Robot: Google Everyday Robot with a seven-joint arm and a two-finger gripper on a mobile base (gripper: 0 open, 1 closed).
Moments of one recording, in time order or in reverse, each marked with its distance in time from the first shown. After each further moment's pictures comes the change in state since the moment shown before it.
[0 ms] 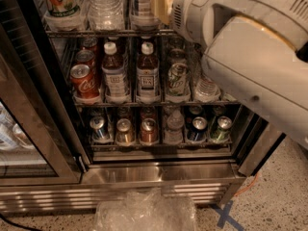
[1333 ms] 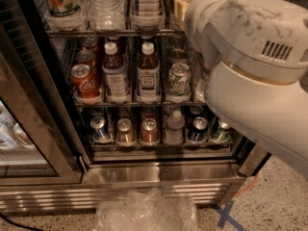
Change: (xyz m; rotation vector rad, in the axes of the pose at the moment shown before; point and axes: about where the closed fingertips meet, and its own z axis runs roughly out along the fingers) arm 0.005 -0.037 -0.033 0.217 -0.043 -0.039
